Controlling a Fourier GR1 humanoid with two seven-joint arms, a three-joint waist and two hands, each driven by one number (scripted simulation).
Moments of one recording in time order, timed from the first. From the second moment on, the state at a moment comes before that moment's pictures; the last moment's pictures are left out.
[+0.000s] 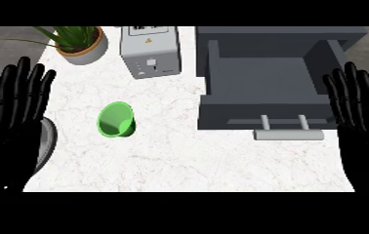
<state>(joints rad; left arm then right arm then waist) -0.02 0.15 0.00 -2.10 0.03 -0.01 0.00 0.01 -0.13 0.01 -2.10 0.01 0.02 0.00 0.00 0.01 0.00</state>
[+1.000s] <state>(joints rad) -0.17 0.00 -0.12 -1.85 0.02 0.28 -0.01 -0.03 -0.08 0.02 -2.06 -0.10 0.08 0.08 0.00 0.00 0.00</state>
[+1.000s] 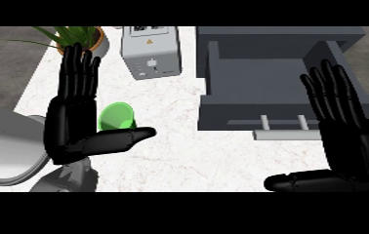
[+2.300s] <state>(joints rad) -0.06 0.00 -0.09 -1.68 0.06 0.31 -0.12 -0.08 -0.07 -0.02 -2.06 -0.11 0.09 0.12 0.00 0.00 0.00</state>
